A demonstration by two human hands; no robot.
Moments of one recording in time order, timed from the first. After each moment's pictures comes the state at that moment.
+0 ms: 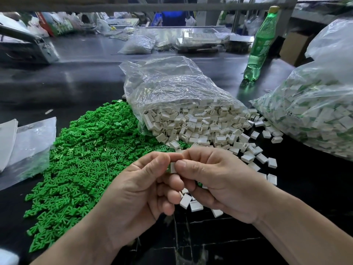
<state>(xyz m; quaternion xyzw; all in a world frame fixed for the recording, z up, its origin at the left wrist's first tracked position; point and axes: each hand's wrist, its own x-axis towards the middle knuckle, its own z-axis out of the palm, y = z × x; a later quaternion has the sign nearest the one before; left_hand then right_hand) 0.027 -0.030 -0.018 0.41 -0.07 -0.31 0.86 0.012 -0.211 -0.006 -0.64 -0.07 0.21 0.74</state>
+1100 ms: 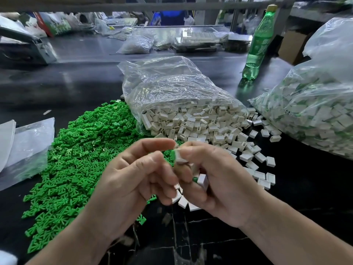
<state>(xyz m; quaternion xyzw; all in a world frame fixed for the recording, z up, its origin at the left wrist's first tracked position) 0.034 -0.021 -0.021 0.51 -0.17 -0.19 0.82 0.011 -0.203 -0.007 -0.53 -0.09 0.18 0.83</state>
